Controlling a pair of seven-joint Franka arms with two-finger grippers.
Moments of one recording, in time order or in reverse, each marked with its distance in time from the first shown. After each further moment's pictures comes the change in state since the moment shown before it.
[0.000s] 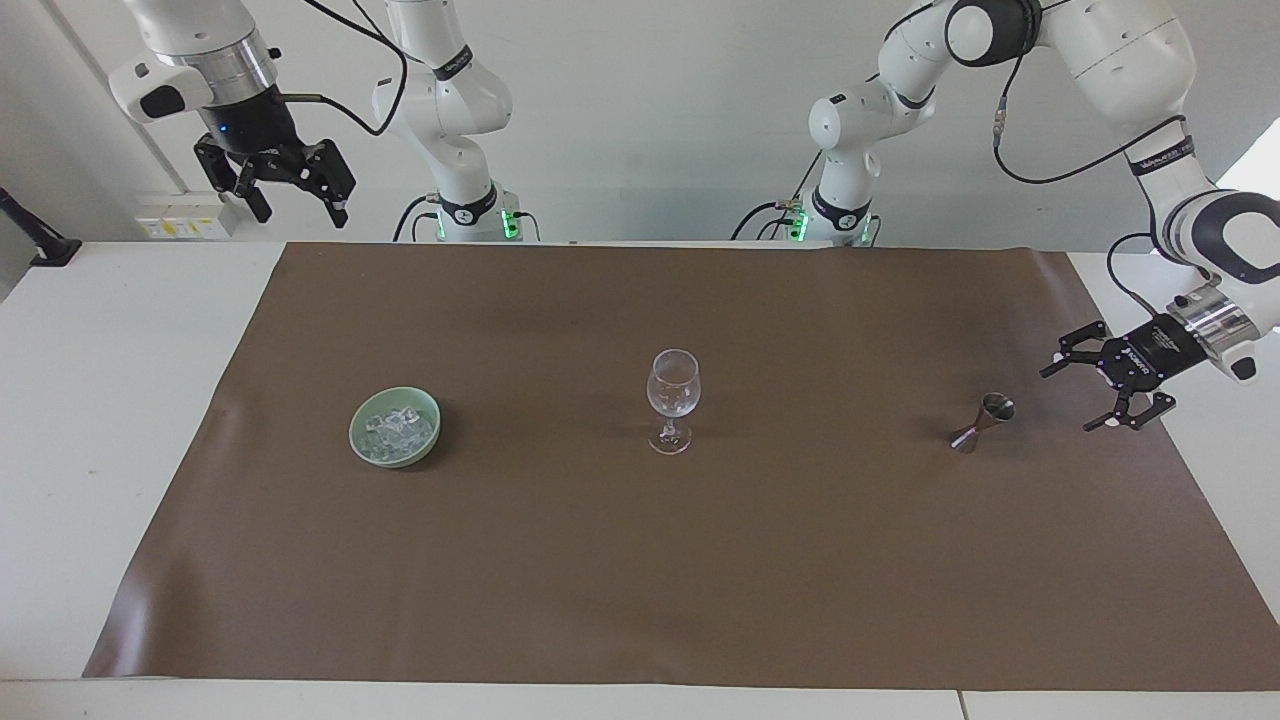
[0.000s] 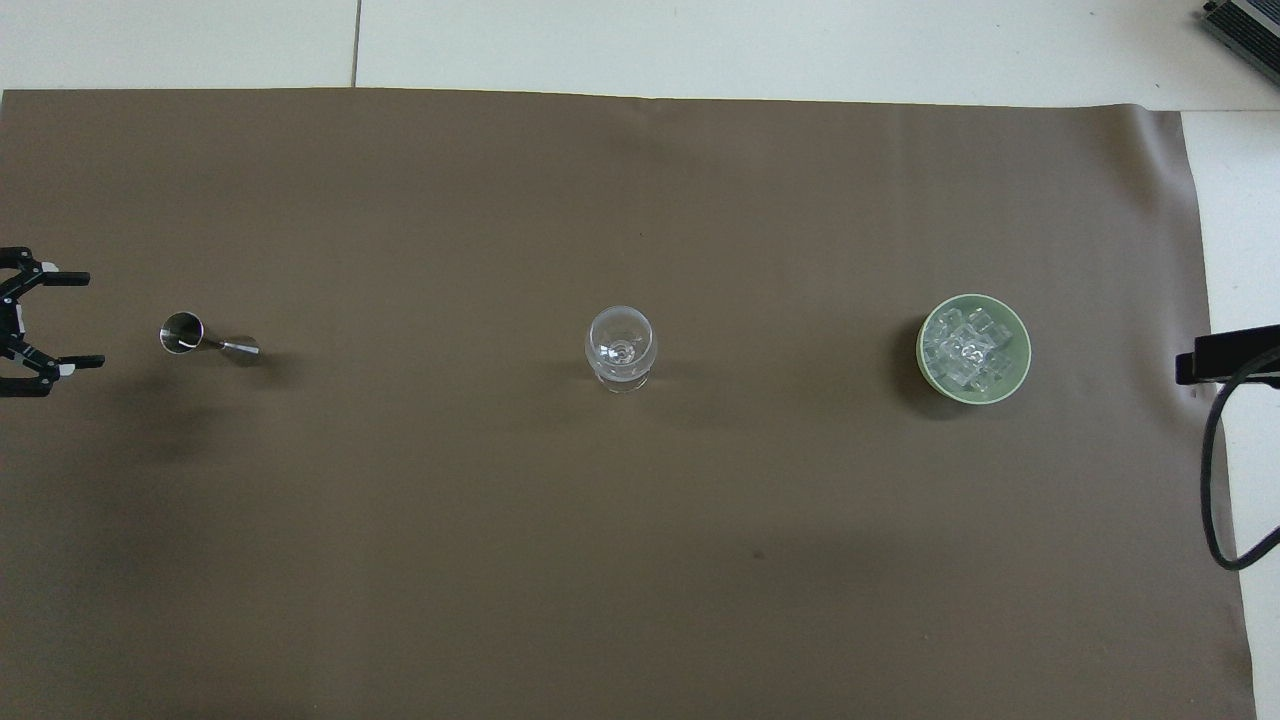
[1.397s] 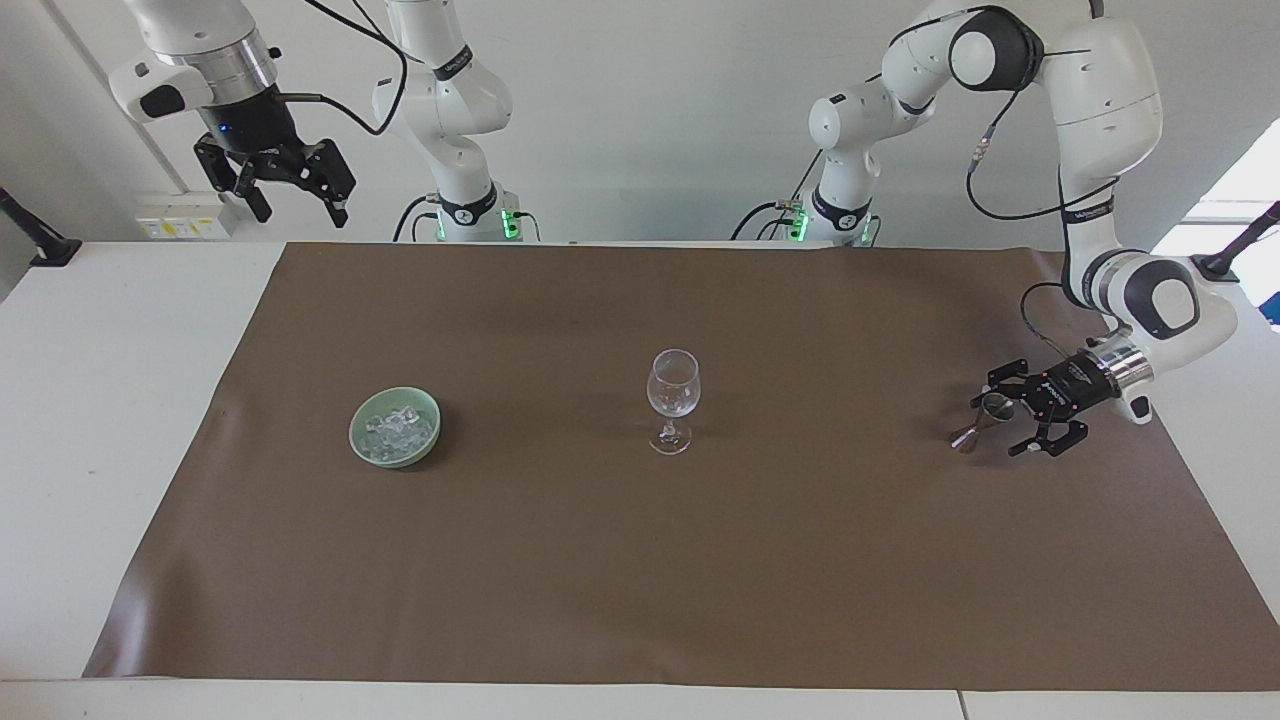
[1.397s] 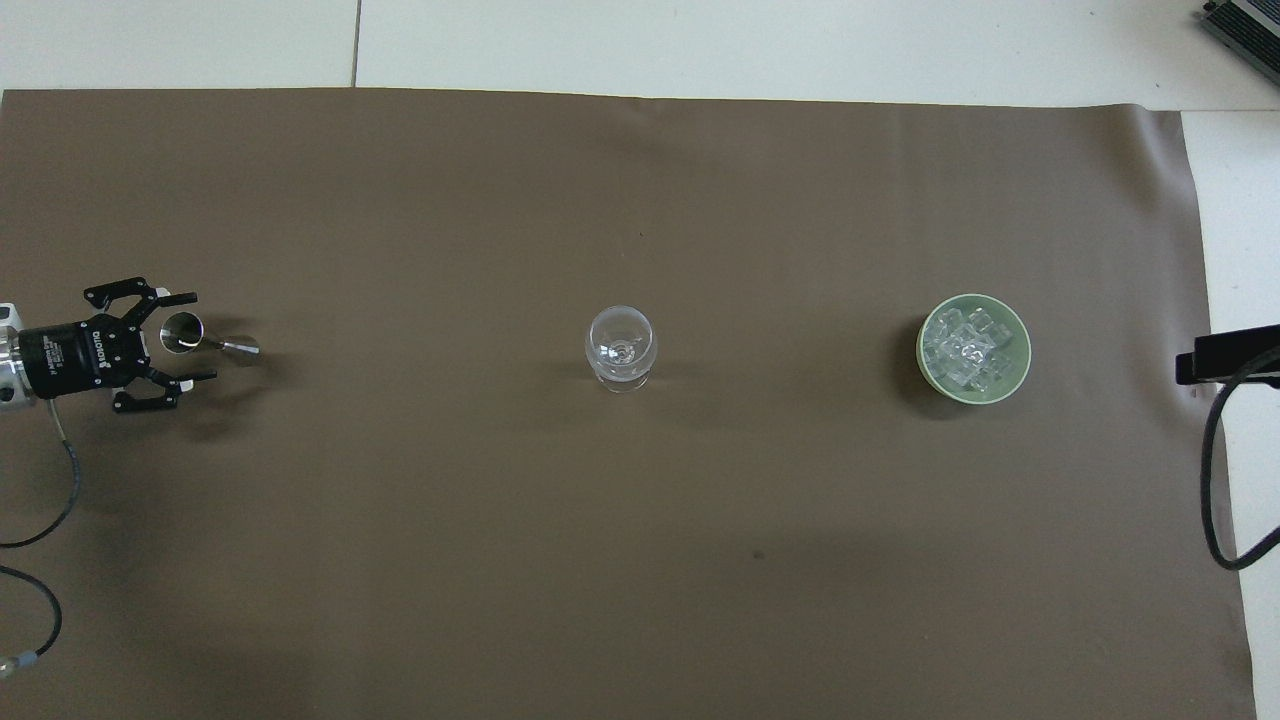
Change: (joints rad) left arm -0.008 0.112 -0.025 -0.177 -0.347 0.024 0.369; right arm 0.000 0.000 0.000 0.000 0.000 0.000 0.000
